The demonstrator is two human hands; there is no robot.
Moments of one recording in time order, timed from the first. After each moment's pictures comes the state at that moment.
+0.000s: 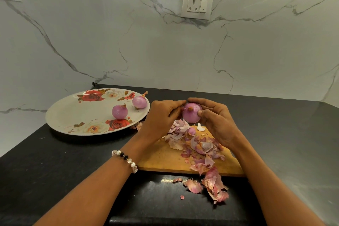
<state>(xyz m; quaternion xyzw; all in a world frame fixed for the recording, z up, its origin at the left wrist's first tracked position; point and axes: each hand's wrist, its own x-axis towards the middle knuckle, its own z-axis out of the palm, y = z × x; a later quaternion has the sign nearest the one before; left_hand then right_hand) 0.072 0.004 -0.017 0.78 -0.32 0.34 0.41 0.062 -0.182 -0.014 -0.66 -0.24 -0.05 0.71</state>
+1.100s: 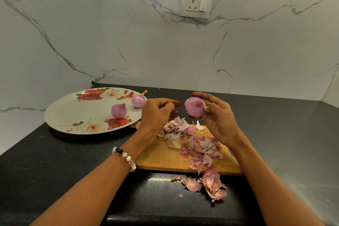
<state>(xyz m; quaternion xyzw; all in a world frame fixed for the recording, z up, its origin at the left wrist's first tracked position) 0.070 -0.001 -0.013 0.73 -0.08 0.16 0.66 0.063 -0.182 -0.008 -0.56 -0.20 -0.05 0.80</state>
